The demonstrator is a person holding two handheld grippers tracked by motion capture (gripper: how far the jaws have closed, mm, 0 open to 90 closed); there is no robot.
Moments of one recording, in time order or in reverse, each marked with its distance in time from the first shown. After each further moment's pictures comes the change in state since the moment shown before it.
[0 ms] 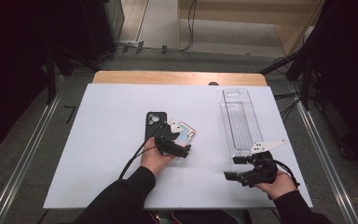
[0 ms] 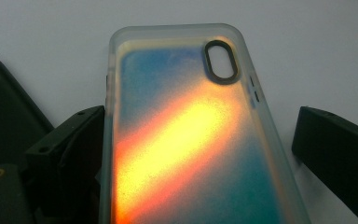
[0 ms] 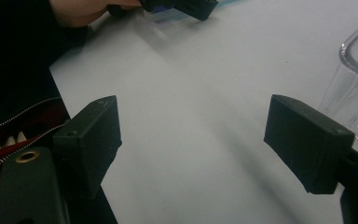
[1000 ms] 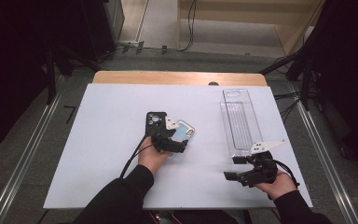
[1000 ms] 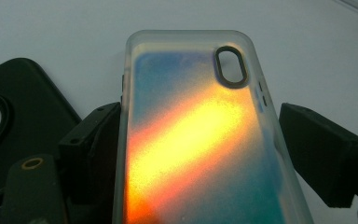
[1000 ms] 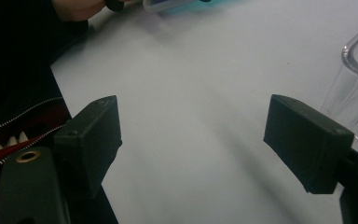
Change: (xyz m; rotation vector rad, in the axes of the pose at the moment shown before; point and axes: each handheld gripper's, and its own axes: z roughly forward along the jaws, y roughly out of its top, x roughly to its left) left arm 0.010 0.005 -0.014 -0.045 -0.002 -0.062; right arm 0.000 0.000 0.000 -0.001 0.005 -0.001
